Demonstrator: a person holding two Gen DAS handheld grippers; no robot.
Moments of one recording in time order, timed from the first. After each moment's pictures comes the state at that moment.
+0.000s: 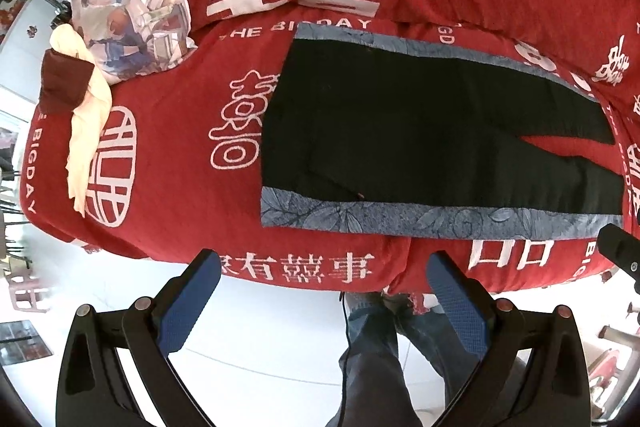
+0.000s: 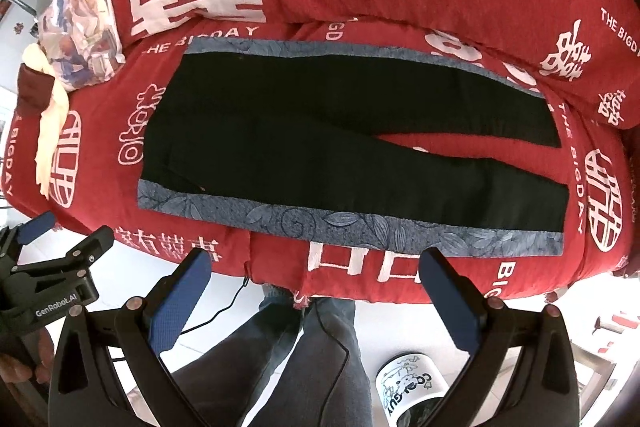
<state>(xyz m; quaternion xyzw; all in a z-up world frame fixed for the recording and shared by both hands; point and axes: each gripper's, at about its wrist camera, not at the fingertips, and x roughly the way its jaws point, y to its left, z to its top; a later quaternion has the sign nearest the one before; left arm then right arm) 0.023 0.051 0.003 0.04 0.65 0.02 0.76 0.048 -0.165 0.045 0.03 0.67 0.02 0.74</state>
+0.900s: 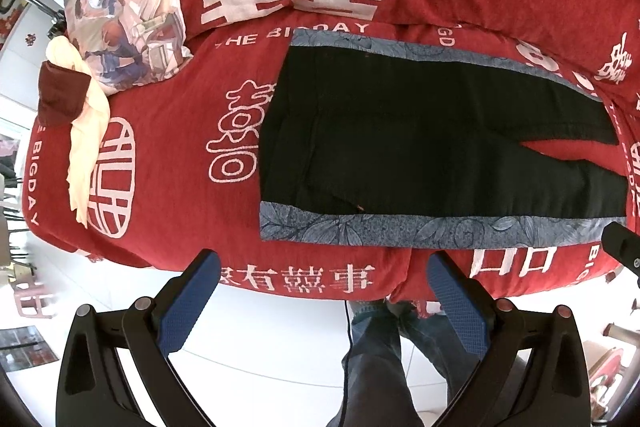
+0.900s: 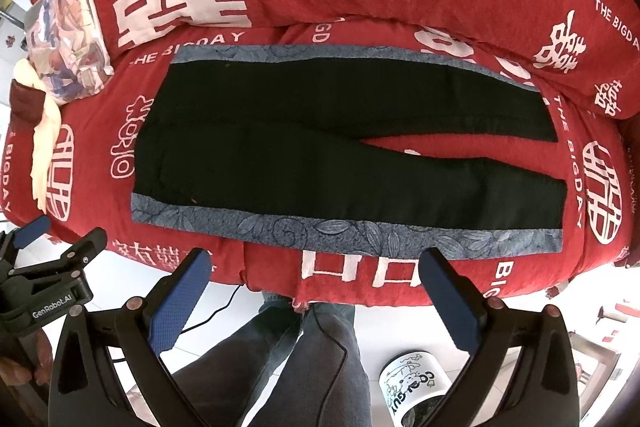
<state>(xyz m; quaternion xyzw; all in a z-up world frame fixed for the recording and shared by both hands) 0.038 0.045 0.001 0.05 0.65 0.02 0.76 0.059 -0.176 0.039 0.04 0.67 0.00 0.74</state>
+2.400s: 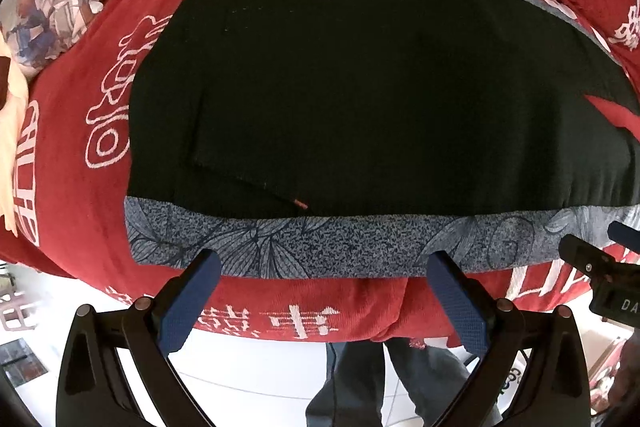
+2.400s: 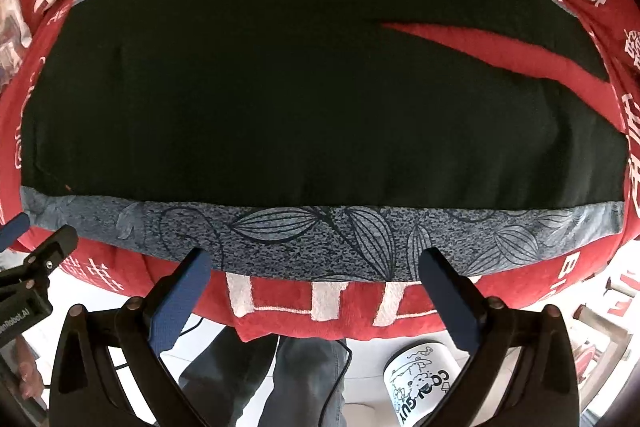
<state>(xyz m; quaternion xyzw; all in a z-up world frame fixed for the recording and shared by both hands) 0.051 0.004 -0.171 0.04 0.68 -0.02 0.73 0.055 -0.211 -0.158 0.05 0.72 -0.04 0.69</state>
